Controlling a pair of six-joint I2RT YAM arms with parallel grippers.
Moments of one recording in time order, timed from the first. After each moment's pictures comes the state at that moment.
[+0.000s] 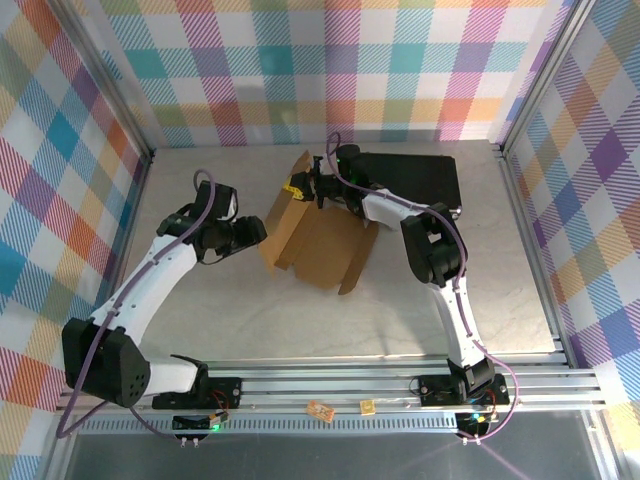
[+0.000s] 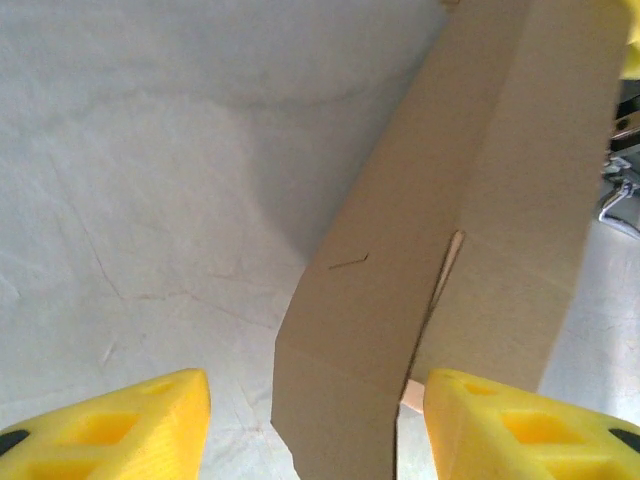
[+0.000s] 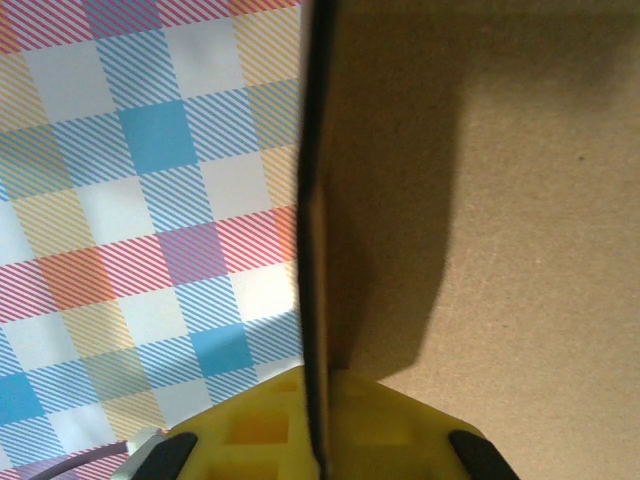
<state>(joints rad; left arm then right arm) -0.29 1.31 1.12 -0.79 0.14 -0.64 0.50 2.35 1.78 0.32 -0.94 1.46</state>
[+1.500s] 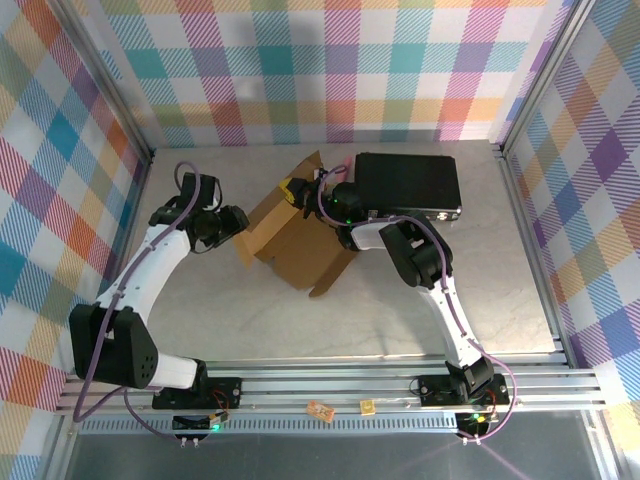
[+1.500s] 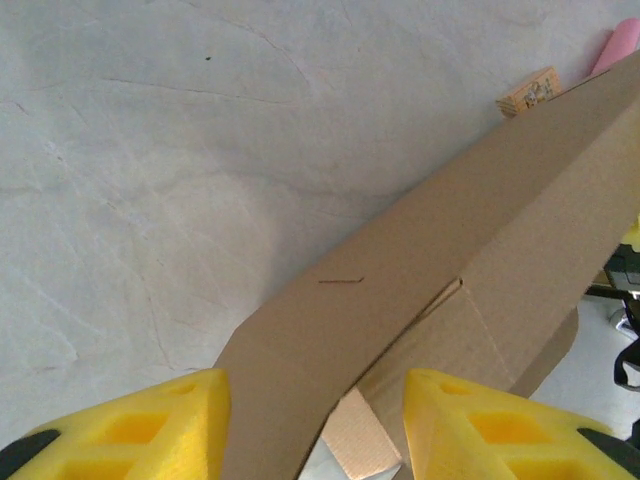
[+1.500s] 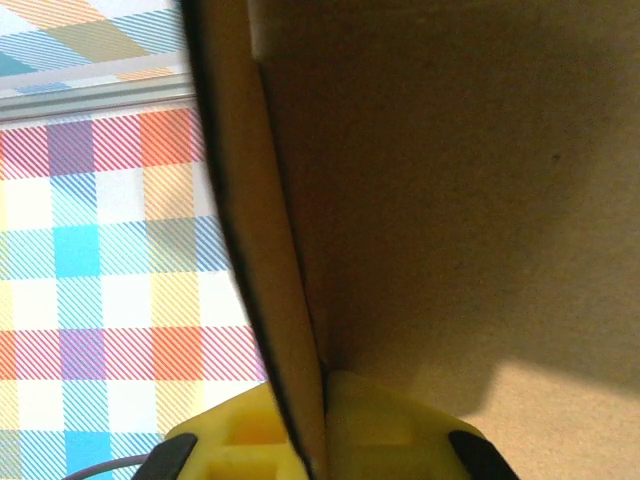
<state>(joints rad) -0.14 1.40 1.14 -0.71 0.14 -0.66 0.60 2.43 1.53 1.08 -0.52 1.75</state>
